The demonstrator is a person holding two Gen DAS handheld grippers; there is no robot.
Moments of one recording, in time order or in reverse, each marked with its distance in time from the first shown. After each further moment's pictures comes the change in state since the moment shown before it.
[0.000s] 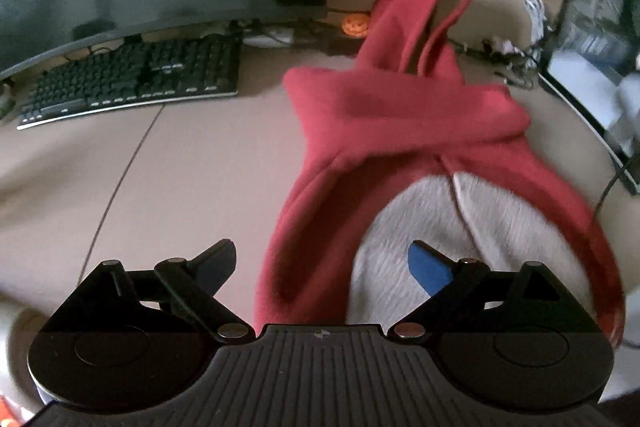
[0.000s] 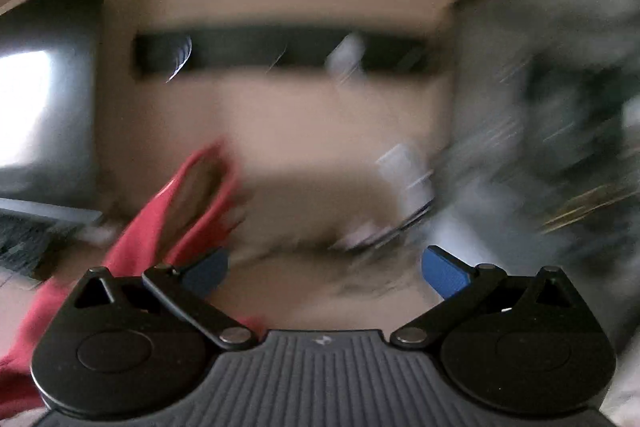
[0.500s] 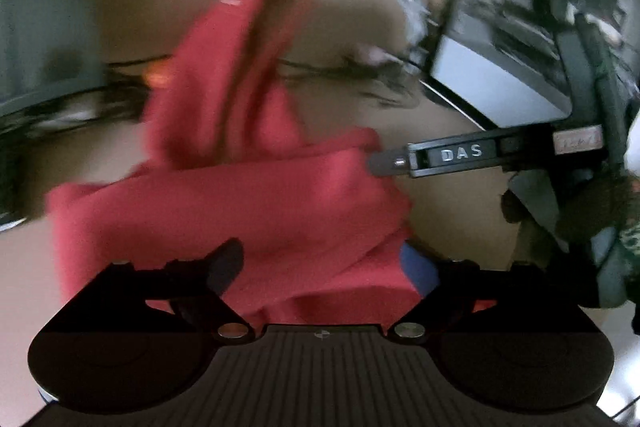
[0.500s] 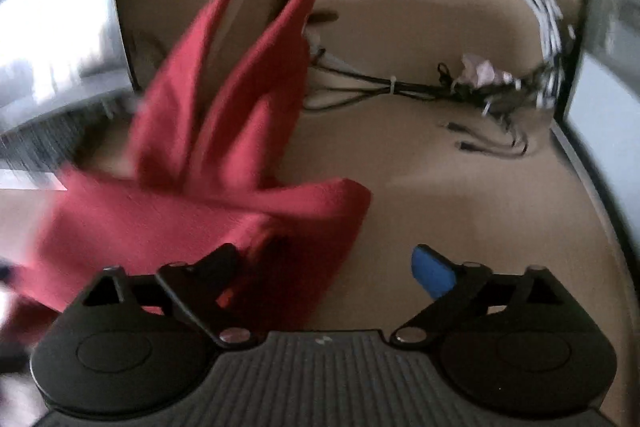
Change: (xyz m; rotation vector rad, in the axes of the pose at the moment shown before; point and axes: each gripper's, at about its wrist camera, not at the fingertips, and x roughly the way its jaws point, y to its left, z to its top) left arm 0.095 -0.099 0.090 0.131 -0.047 -0.262; right arm 0.136 0.077 -0.080 -0.077 0.530 0.355
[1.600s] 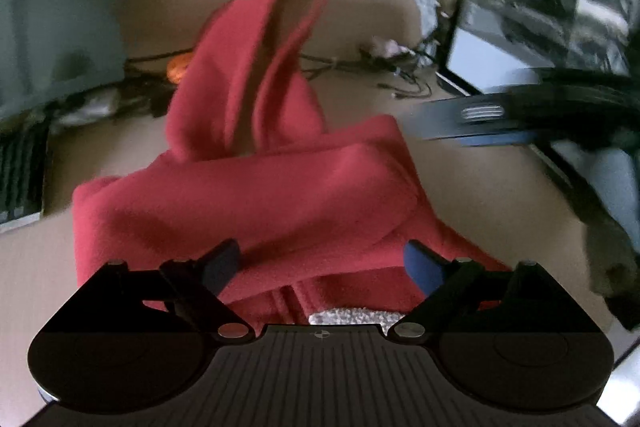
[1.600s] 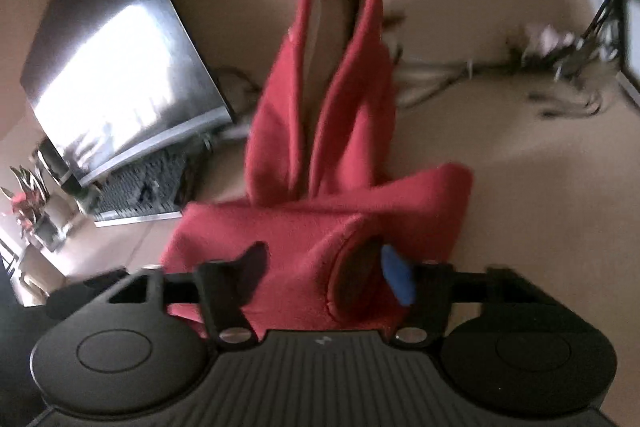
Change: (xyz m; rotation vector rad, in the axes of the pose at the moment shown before) left arm 0.025 -0.010 -0.002 0.136 0.016 0.016; right arm -0.027 -0.013 0.000 0.247 0.000 0.393
